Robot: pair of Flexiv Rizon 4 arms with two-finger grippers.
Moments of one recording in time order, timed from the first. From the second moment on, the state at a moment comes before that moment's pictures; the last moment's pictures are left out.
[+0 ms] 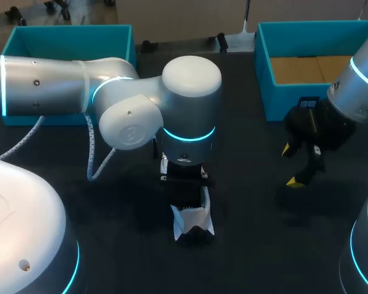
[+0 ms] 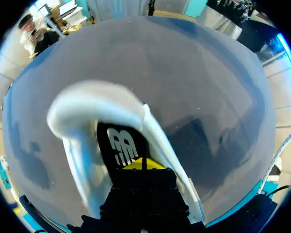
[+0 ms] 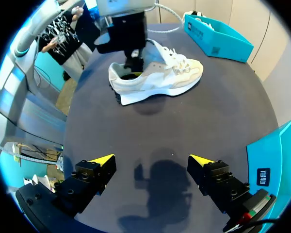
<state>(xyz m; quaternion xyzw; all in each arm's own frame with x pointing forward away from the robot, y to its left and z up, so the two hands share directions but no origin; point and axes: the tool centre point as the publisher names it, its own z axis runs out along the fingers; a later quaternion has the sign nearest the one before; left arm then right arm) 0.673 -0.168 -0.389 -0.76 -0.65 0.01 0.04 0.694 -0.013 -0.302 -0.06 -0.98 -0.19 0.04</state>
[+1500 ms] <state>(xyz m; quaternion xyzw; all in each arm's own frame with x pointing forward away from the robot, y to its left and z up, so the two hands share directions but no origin) 0.679 -0.174 -0.379 -0.73 -0.69 -0.01 0.02 0.694 -0.013 -0.302 -0.06 -0.98 -0.19 0.04</state>
